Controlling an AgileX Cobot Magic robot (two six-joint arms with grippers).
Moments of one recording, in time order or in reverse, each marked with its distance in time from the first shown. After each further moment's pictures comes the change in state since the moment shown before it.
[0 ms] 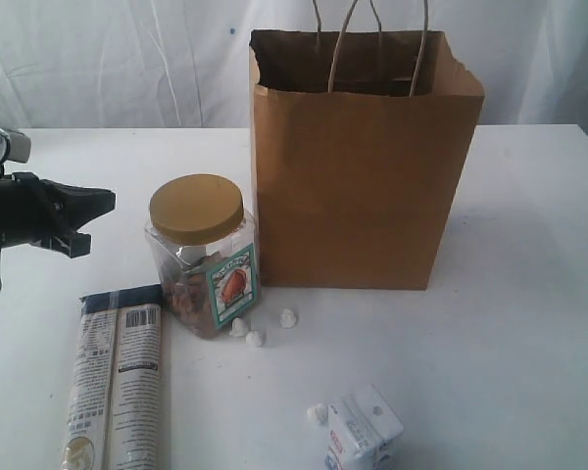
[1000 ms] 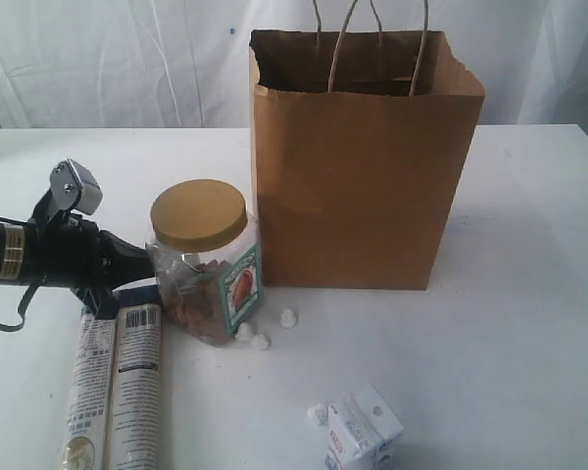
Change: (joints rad) left arm -0.111 0.088 -0.058 0.331 0.039 -0.125; right arm 0.000 0.000 0.000 0.000 0.000 0.000
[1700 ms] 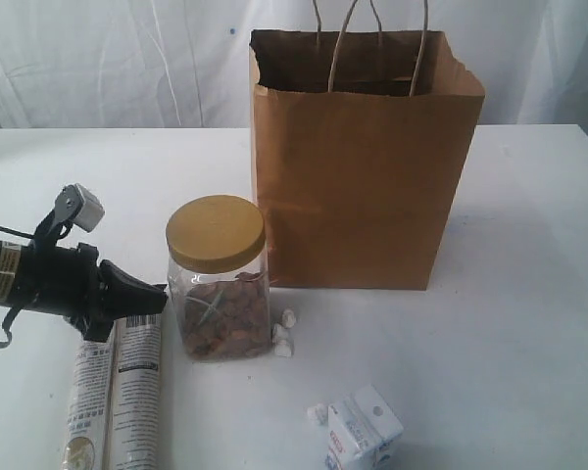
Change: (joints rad) left arm -0.004 -0.031 0.043 0.186 -0.054 -0.282; right arm 0.000 0.000 0.000 0.000 0.000 0.000
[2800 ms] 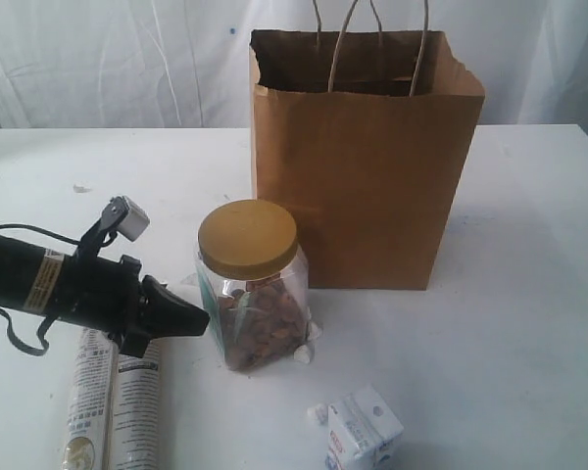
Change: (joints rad) left arm -0.144 -0.012 0.002 0.008 -0.034 -0.135; right arm 0.000 0.000 0.000 0.000 0.000 0.014
